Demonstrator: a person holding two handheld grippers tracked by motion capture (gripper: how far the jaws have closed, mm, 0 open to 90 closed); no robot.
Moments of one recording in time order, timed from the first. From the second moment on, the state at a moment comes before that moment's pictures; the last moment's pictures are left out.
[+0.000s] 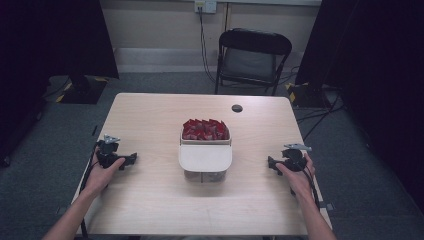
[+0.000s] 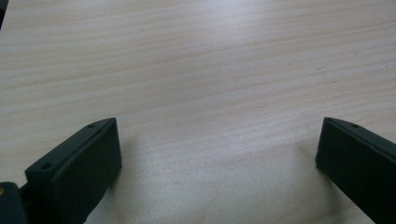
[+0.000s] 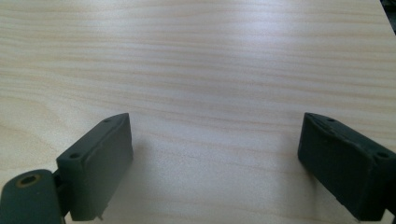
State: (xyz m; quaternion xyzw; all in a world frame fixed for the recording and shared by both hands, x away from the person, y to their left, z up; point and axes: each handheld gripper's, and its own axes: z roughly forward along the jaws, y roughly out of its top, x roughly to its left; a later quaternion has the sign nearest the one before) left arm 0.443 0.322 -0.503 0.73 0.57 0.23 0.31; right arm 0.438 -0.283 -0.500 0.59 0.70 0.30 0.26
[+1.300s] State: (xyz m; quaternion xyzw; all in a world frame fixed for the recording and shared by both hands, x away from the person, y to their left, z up) left arm 0.443 0.322 -0.503 0.73 0.57 0.23 0.31; right arm 0.427 -0.267 -0.465 0.58 0.68 0.37 0.25
